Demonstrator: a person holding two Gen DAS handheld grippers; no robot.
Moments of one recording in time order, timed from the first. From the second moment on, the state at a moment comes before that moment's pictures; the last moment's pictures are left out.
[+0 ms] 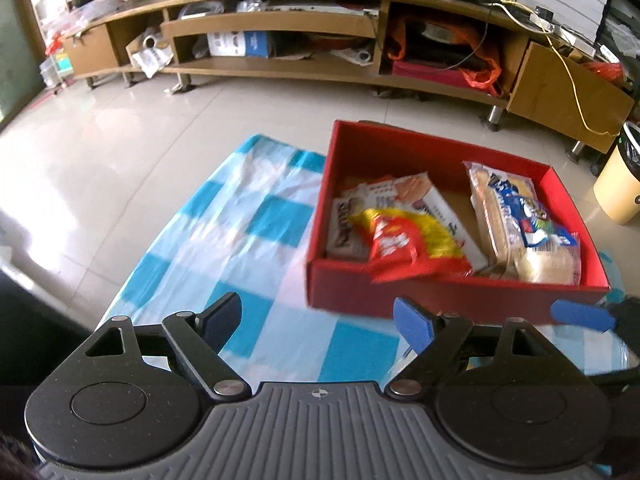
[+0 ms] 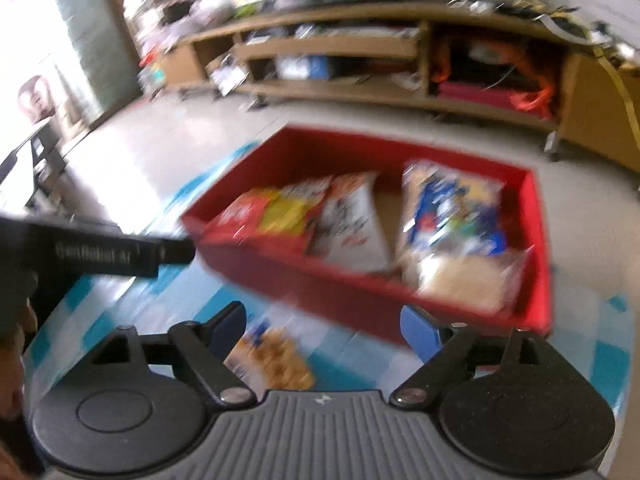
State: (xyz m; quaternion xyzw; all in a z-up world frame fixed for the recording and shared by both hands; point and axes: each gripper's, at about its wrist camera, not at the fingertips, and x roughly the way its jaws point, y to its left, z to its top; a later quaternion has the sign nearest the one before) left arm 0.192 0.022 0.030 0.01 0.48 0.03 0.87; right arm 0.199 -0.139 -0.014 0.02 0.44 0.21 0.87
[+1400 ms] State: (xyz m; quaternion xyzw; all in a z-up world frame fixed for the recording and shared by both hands) left arm 0.068 -0.003 -0.025 0.09 0.57 -0.19 0.79; right arm 0.181 -0.094 -0.072 -0.10 0.48 0.26 0.83
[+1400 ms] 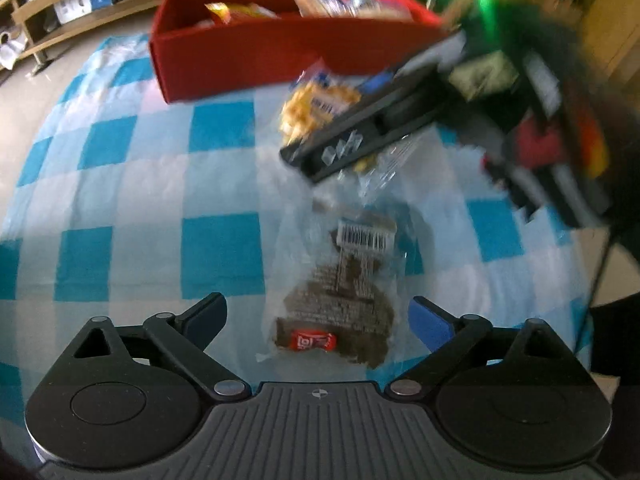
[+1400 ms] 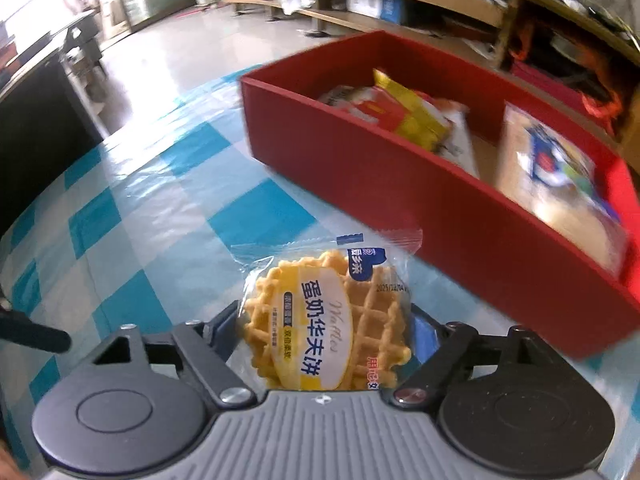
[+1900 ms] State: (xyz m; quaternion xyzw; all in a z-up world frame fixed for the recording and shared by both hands) left arm 0.061 -0.037 -0.042 0.16 0.57 -0.19 0.79; right arm 0.133 -0.169 -0.045 -0.01 0.49 0.20 0.85
